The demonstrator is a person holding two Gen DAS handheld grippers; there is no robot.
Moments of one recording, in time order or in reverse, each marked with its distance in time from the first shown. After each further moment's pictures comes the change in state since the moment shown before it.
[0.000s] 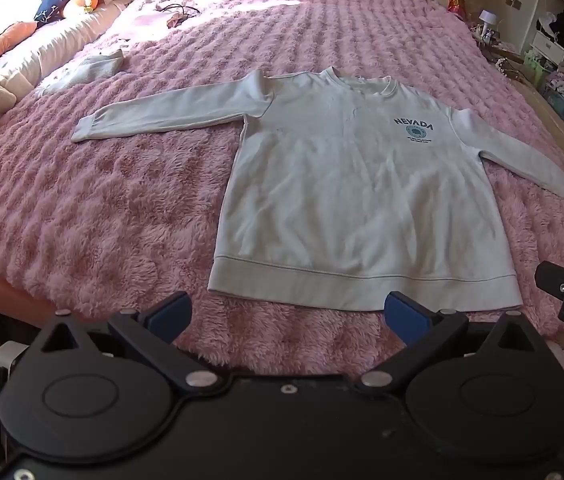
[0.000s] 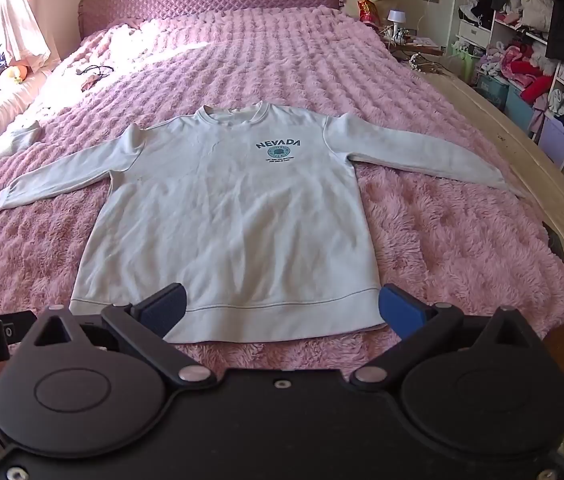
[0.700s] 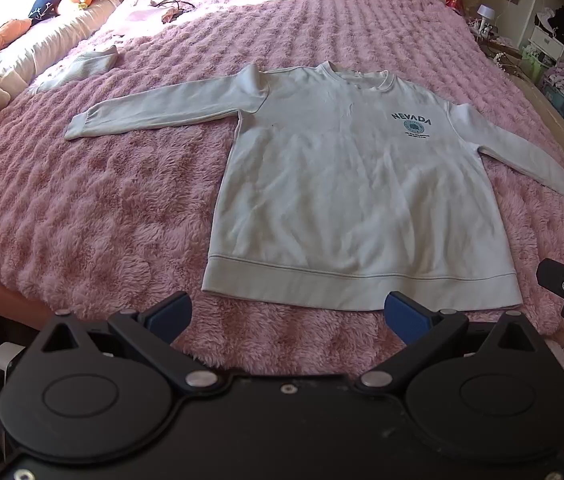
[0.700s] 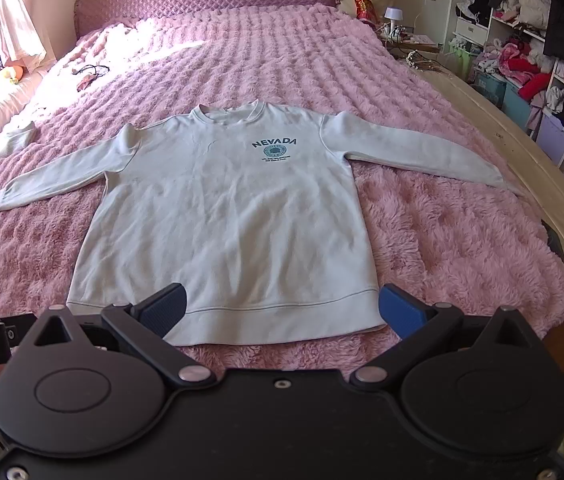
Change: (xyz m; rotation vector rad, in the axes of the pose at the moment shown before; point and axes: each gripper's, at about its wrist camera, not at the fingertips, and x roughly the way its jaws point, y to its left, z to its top) left arm 0.012 -0.002 0.005 0.006 0.027 -0.008; right arm 0.008 -0.003 0.001 0.005 0.011 -0.011
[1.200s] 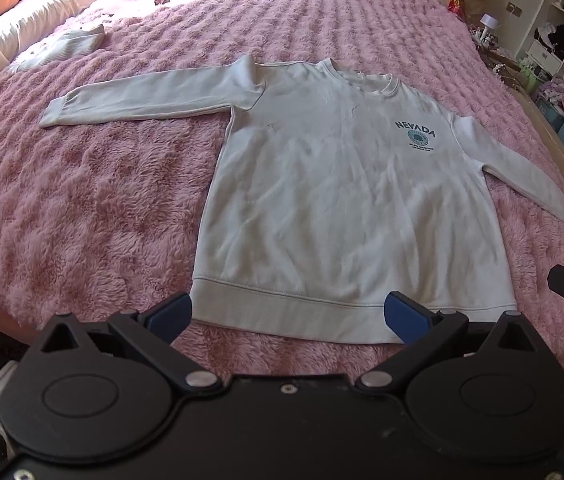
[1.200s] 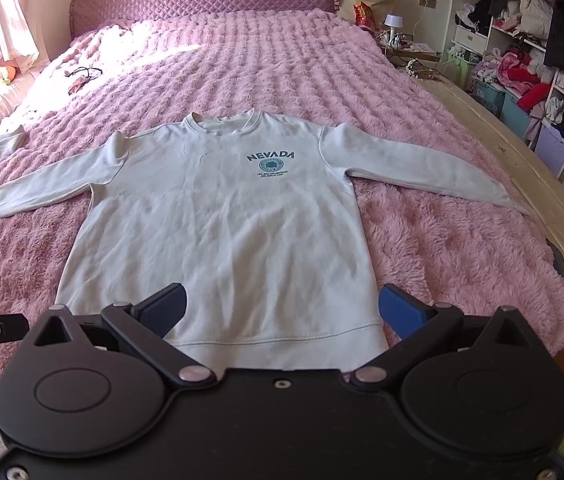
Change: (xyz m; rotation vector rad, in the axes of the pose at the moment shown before) left arm 0.050 0.037 0.041 -0.077 0.028 -0.111; right arm 0.035 0.010 0.032 -0.016 -0.041 -0.033
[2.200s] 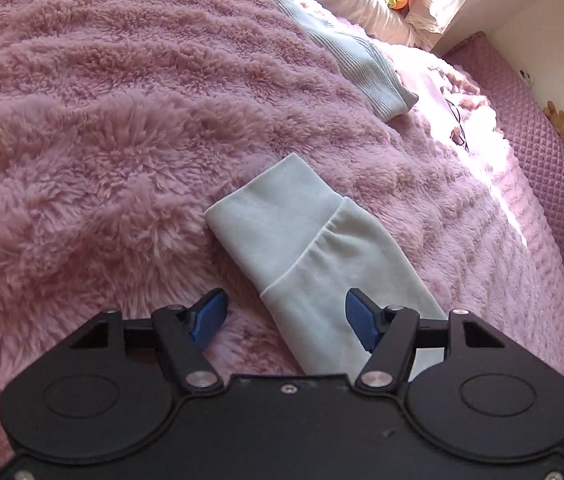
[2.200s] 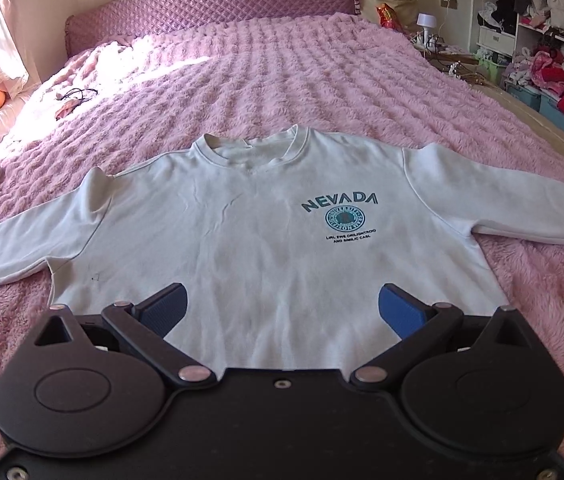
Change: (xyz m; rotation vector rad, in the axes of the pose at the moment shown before) left arm 0.273 0.479 0.218 -0.921 -0.371 0.108; right arm 0.225 0.072 0.070 0.067 -0.043 0.068
